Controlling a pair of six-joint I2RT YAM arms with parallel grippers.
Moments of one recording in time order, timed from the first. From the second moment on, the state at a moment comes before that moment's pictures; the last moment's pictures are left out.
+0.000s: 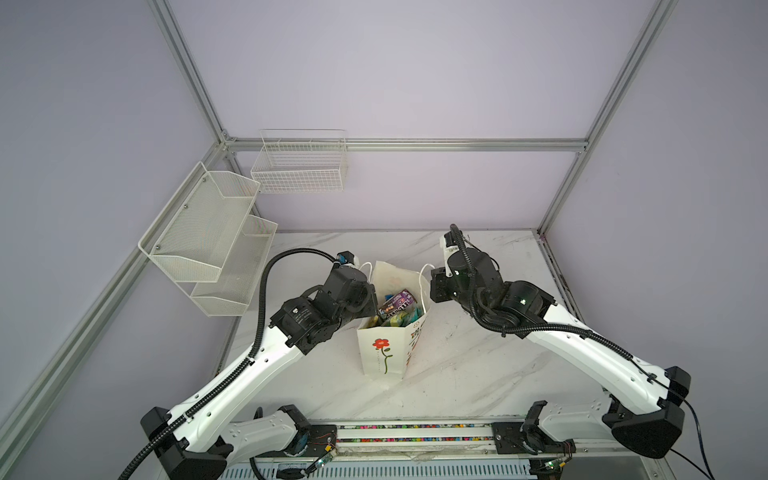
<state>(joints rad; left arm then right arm) -0.71 1.13 1.25 -0.82 -0.23 -0.72 0.88 1.32 1.45 -0.69 0.37 0.47</state>
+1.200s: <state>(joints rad) -0.71 1.31 1.36 -0.75 -0.19 -0.71 0.67 1.38 1.53 -0.69 0.33 0.39</state>
